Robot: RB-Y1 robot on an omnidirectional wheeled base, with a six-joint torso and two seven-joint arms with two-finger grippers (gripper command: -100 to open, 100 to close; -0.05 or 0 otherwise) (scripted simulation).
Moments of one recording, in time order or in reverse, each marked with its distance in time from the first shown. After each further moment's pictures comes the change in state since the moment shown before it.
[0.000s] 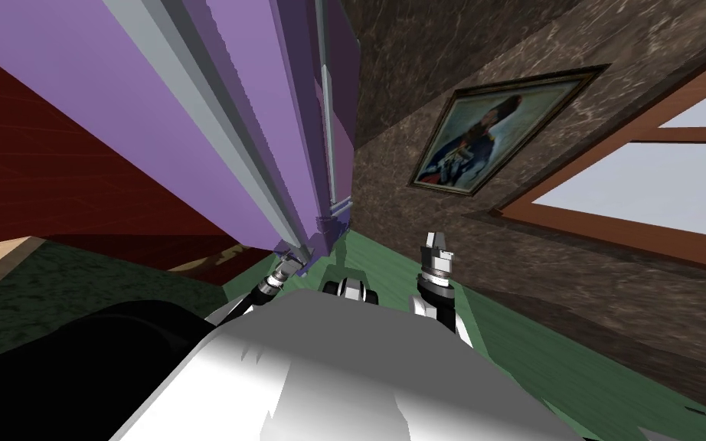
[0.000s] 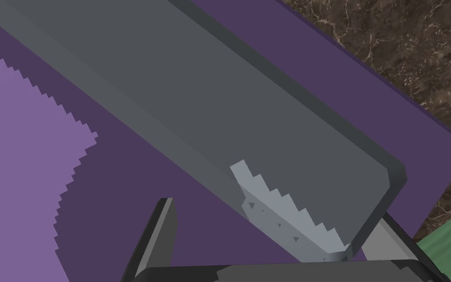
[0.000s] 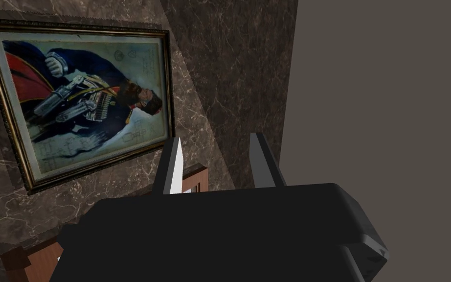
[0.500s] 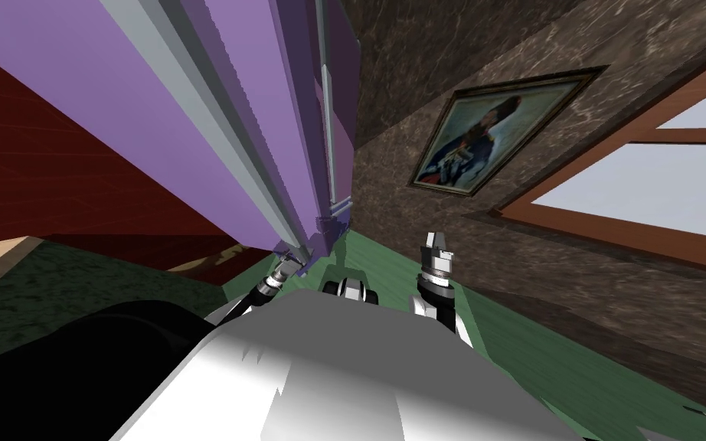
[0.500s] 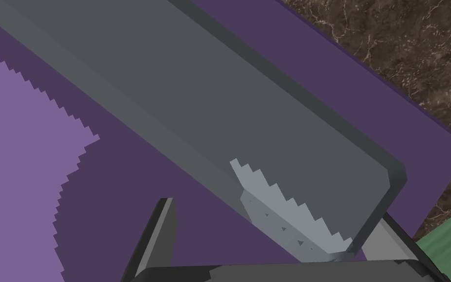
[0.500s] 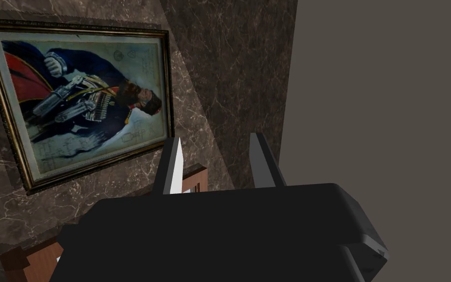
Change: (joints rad) left arm 0.009 0.008 0.001 -0.005 0.001 -0.003 0.002; right arm 0.000 0.000 0.000 0.000 0.000 0.000 0.000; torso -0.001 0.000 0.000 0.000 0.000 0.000
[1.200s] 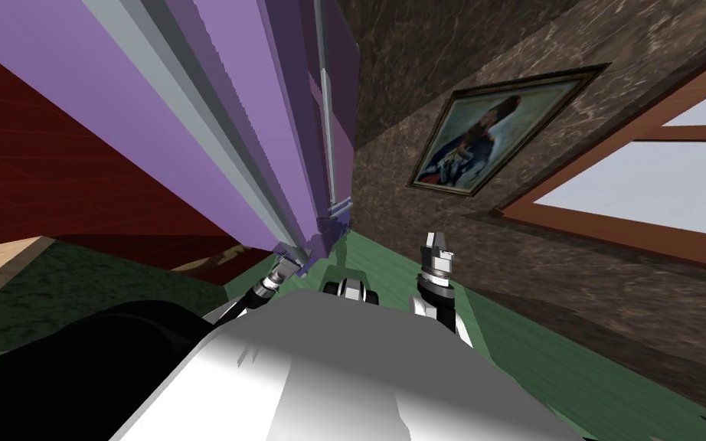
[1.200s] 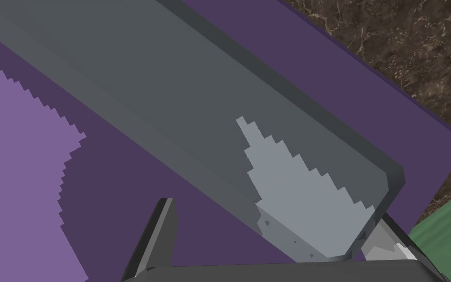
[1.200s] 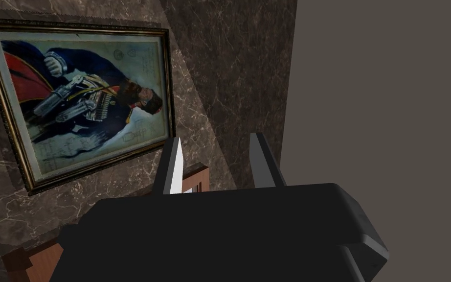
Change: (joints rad) left arm 0.029 0.026 0.008 -0.005 0.007 0.005 0.009; right arm 0.000 0.000 0.000 0.000 0.000 0.000 0.000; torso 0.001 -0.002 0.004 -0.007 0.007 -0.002
